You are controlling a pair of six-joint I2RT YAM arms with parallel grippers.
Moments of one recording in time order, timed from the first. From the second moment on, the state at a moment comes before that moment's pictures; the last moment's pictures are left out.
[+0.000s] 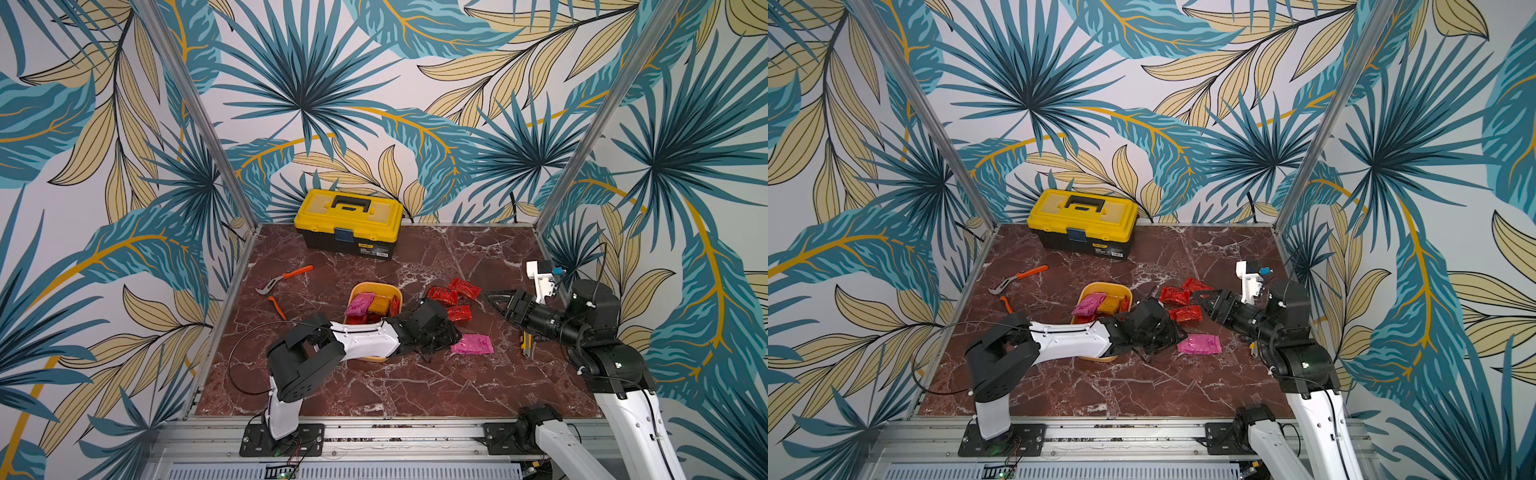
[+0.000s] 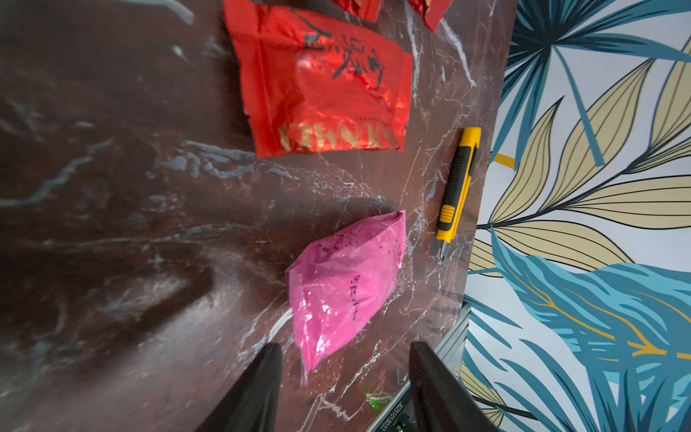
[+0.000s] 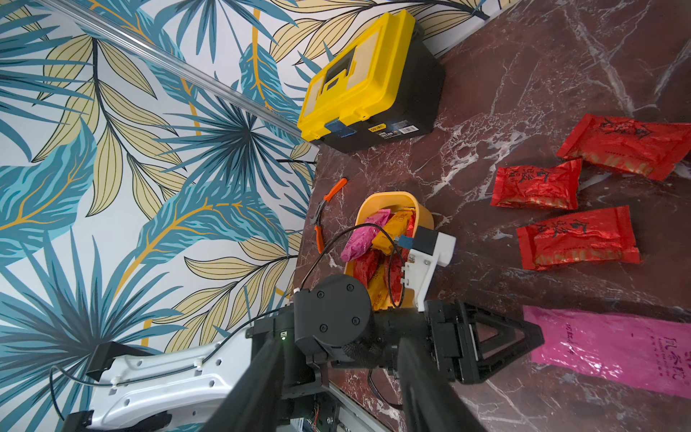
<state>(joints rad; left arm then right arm) -1.01 1.89 1.14 0.01 0.16 -1.29 0.09 0.72 1.01 -0.70 -0.61 0.73</state>
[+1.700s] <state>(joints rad) -0.38 0.64 0.46 -0.58 0.07 -1.30 0.84 1.67 1.55 -0.77 -0.04 0.46</state>
